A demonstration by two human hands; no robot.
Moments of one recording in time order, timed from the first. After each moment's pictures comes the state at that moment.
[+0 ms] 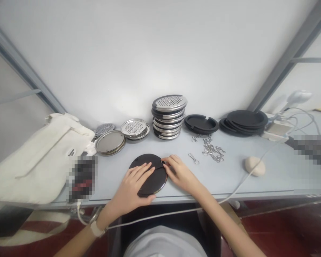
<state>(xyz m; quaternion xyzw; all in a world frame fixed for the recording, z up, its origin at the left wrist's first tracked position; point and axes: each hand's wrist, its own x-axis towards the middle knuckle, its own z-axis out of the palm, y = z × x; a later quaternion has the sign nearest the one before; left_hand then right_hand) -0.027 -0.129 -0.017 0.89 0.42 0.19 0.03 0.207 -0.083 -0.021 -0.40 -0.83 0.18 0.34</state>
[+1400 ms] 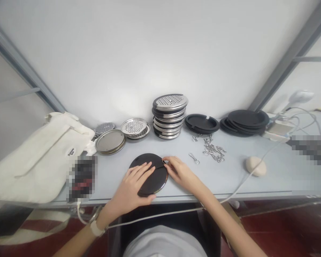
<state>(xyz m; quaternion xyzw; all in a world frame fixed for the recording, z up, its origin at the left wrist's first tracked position) -0.028 -0.129 -0.017 0.89 0.42 0.19 0.04 0.211 -0.082 -0.025 -0.42 -0.81 0.23 0.33</state>
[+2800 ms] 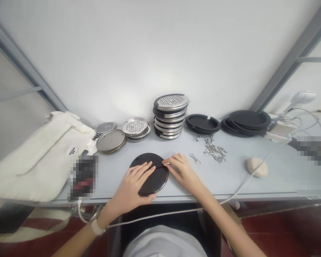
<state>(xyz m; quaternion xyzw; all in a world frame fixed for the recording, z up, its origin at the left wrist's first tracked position) -0.028 -0.130 -0.016 0.89 0.42 0.18 0.03 0.210 -0.084 -0.017 -0.39 -0.83 0.15 0.37</state>
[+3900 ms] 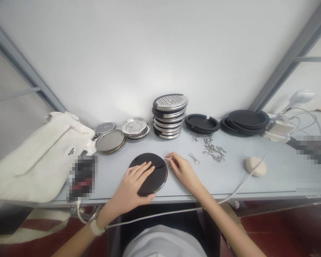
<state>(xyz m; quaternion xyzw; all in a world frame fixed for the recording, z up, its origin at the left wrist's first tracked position) -0.027 -0.130 -0.016 0.88 0.42 0.19 0.04 0.209 -0.078 -0.026 -0.48 -0.74 0.26 0.39</state>
